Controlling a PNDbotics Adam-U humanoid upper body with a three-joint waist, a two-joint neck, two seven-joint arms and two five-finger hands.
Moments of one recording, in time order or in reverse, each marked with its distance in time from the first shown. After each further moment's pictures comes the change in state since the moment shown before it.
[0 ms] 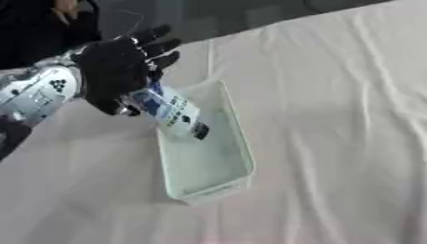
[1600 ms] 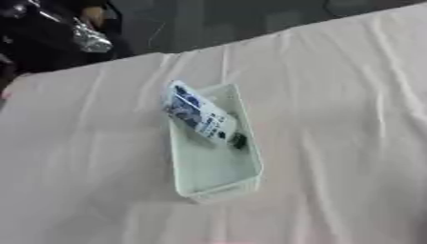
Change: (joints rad) left arm -0.017 0.298 0.260 -0.330 0.621 0.246 0.042; right arm 0.047 -0.048 0.000 0.000 0.017 -0.025 0.009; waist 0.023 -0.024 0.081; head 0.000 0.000
